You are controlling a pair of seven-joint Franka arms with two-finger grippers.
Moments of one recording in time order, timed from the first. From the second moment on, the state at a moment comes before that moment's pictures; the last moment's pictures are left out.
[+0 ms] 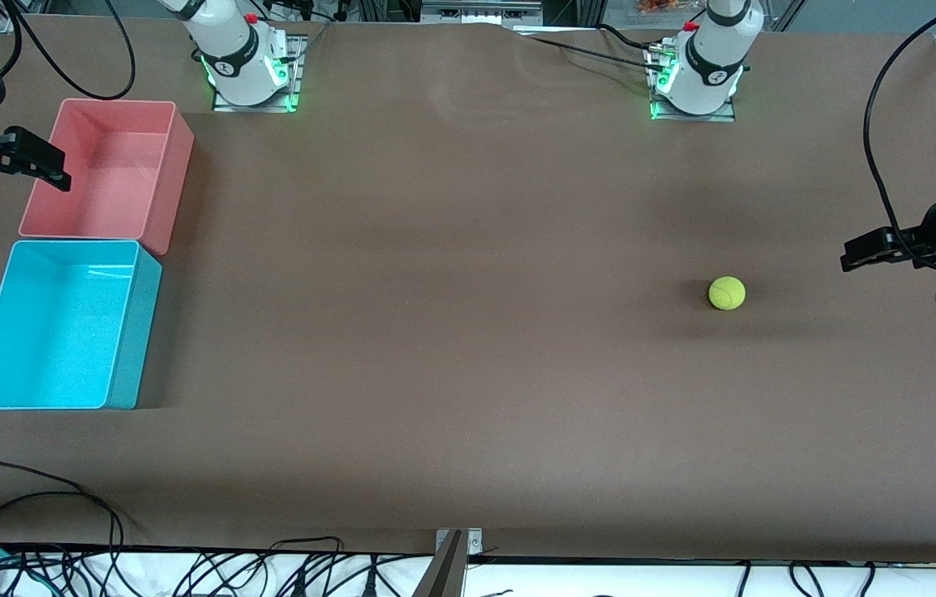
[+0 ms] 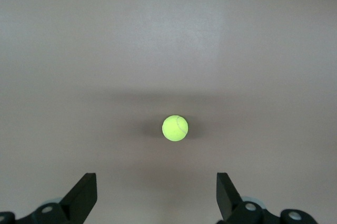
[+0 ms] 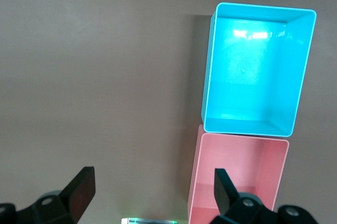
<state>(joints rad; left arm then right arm) -0.12 0.24 0.18 -1.38 -0.03 1.52 -0.01 0.07 0.07 -0.05 -1.43 -0.03 1.43 -0.05</state>
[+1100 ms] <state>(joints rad) -0.12 0.24 0.18 -1.38 -0.03 1.51 -0.02 0.07 0.07 -0.05 -1.43 -0.03 1.43 -0.05</state>
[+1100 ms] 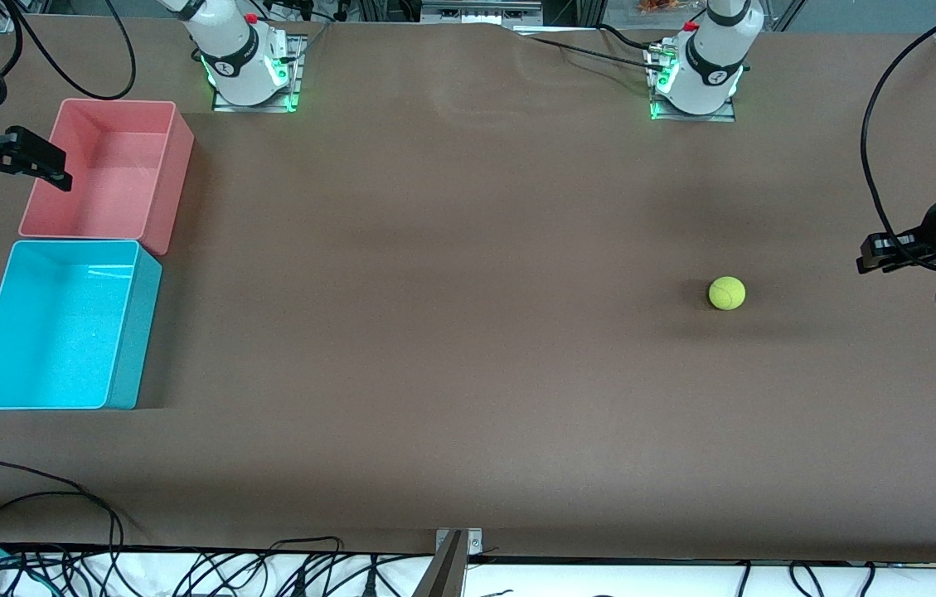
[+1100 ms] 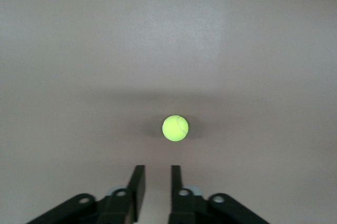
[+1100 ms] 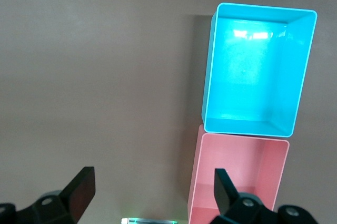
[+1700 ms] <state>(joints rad) -0.12 0.25 0.18 -1.39 -0.03 1.48 -0.40 0.07 0.07 -0.05 -1.43 -0.03 1.43 -0.05</state>
